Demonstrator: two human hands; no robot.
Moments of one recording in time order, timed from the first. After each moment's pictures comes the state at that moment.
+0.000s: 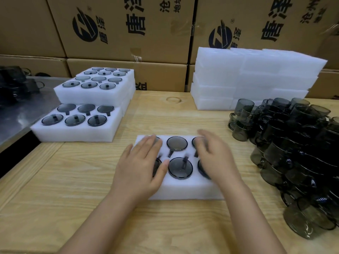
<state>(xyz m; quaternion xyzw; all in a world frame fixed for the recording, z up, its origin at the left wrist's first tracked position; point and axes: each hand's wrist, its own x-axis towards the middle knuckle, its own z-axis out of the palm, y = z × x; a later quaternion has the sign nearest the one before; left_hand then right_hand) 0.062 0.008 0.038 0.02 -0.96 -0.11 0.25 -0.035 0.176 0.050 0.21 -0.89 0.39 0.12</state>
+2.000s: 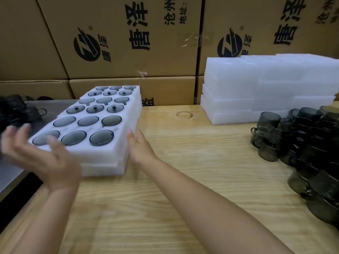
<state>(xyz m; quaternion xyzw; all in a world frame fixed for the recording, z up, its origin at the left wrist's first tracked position) 0.001 -0.201 0.049 0.30 -0.66 -0.24 0.65 -0.095 -0.073 0.052 0.20 -0.73 0.63 -0.16</state>
